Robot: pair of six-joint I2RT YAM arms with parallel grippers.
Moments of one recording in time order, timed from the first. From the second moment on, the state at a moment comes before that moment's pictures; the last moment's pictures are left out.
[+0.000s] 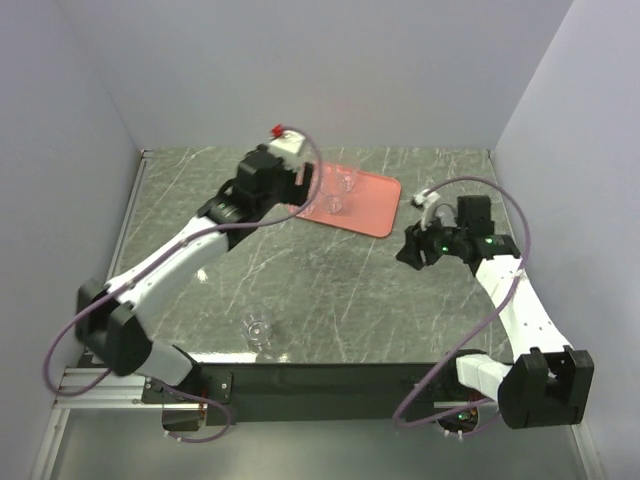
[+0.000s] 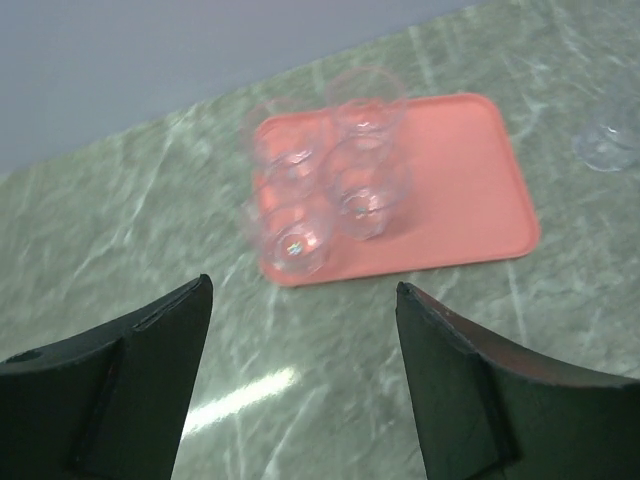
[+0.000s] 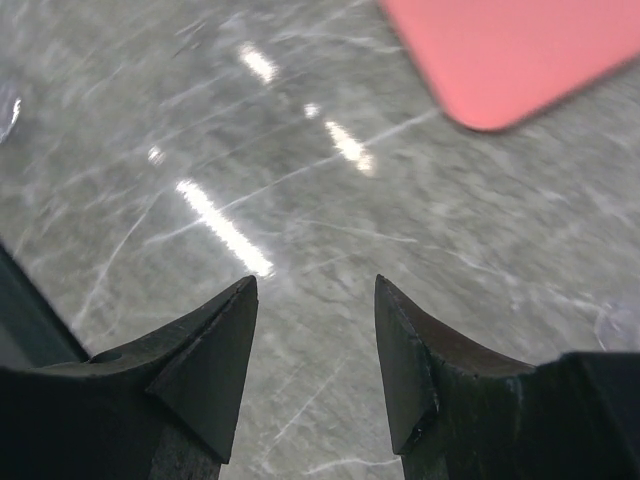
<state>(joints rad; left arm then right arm) -0.64 1.48 1.35 -0.17 -0.20 -0.02 0.03 1.12 0.90 -0.61 -0.67 -0.41</state>
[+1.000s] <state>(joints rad) -0.27 0.79 0.71 -0.11 -0.70 -0.23 1.09 1.96 1.67 -0.72 -0.40 -0.02</state>
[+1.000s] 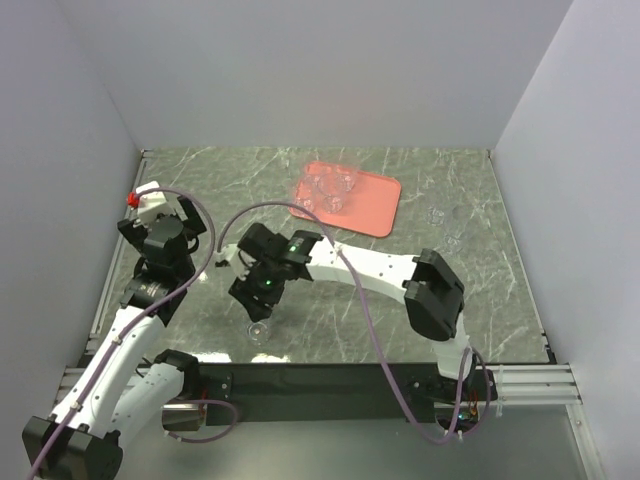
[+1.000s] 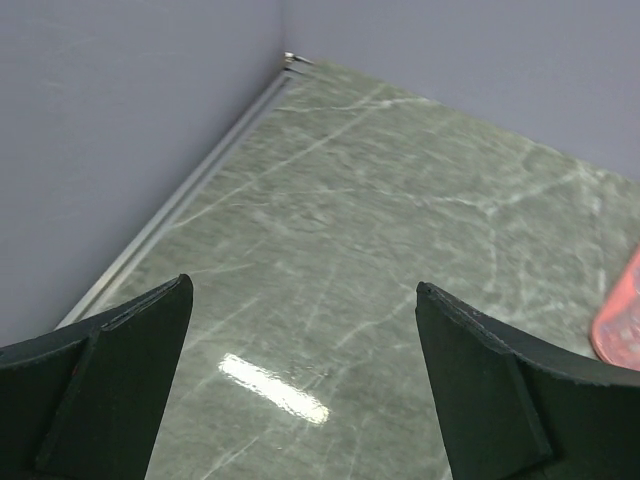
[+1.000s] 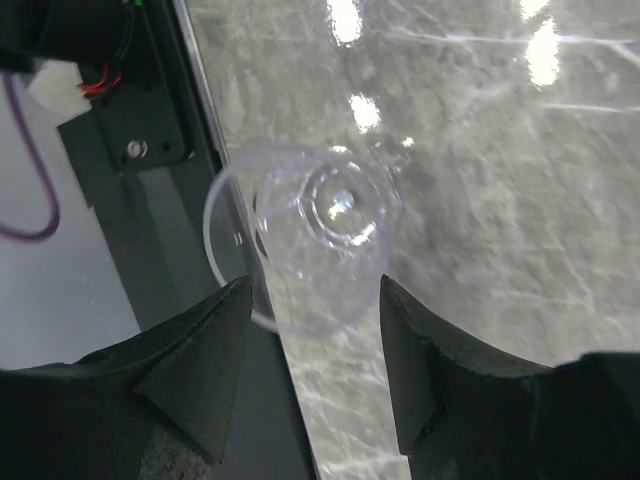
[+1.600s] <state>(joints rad) -0.27 0.75 0.71 -0.12 -0.88 -0.29 1.23 2.05 1.70 -0.73 -0.05 0.02</state>
